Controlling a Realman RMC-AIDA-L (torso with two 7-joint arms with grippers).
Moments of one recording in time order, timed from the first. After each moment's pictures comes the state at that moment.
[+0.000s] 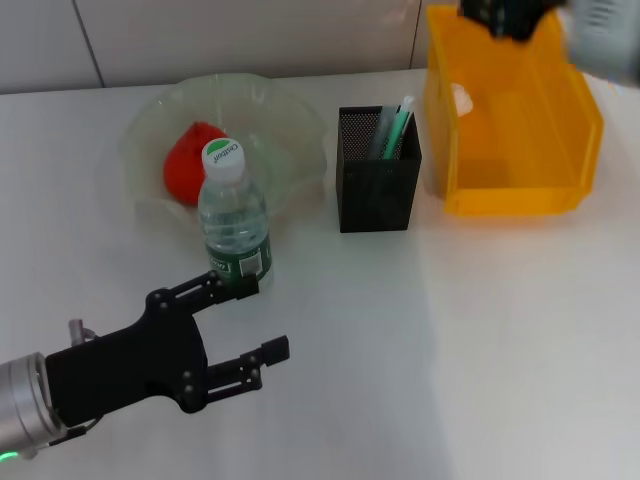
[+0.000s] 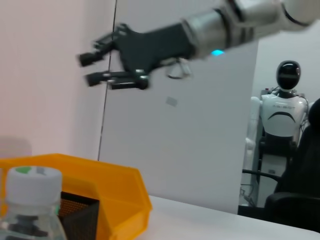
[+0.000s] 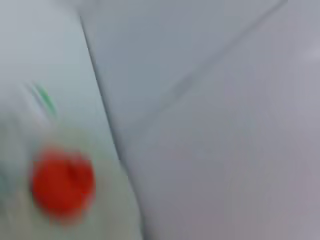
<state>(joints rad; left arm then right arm) -0.38 -2.07 1.11 0.35 1.46 1.64 -0.87 0.28 2.07 -1.33 -1.80 -2.24 -1.05 1.58</state>
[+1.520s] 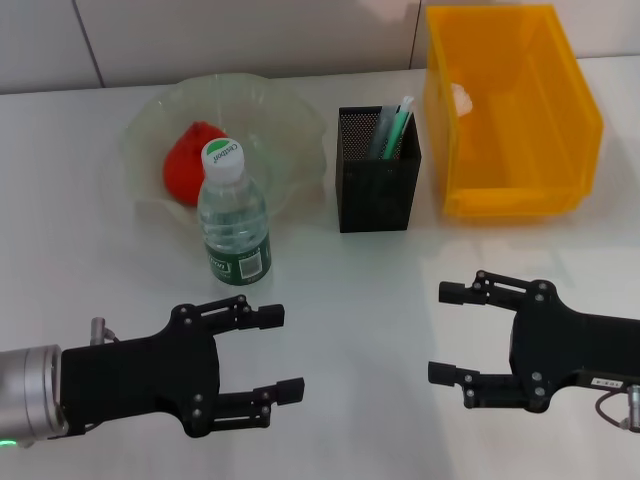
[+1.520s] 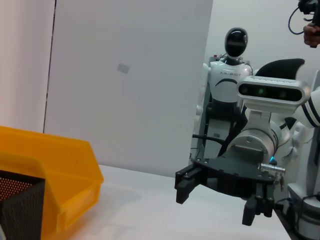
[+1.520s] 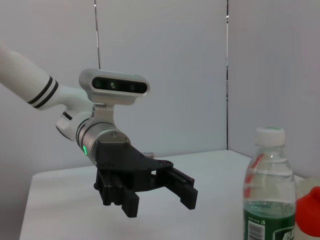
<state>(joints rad) -0.44 -2.02 1.22 0.39 1.51 1.66 -0.96 0.16 2.08 -1.03 -0.76 -1.62 -1.68 0.98</state>
